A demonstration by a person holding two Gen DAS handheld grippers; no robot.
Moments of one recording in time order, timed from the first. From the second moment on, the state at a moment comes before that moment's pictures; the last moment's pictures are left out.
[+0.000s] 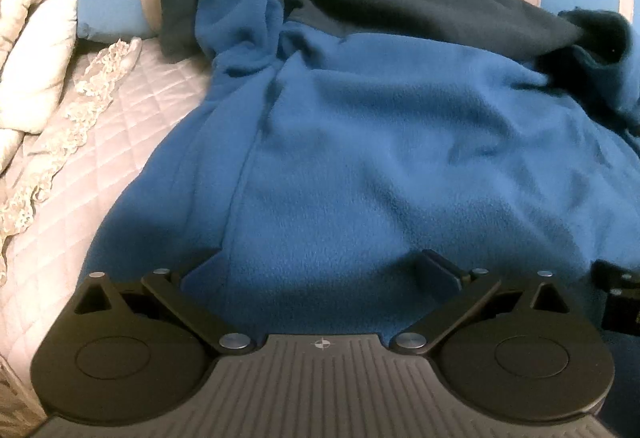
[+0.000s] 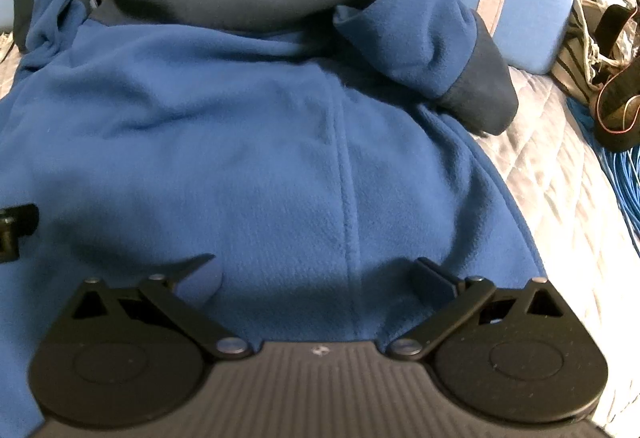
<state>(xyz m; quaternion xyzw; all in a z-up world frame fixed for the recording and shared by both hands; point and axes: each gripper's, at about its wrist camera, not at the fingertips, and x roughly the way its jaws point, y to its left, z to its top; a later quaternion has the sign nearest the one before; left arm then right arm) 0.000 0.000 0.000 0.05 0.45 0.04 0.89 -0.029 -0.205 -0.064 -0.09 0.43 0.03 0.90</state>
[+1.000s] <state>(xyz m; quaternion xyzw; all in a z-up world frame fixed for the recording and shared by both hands) 0.003 -0.006 -0.005 0.06 0.44 0.06 0.90 -0.029 -0.201 -0.079 -0.08 0.30 0.08 0.95</state>
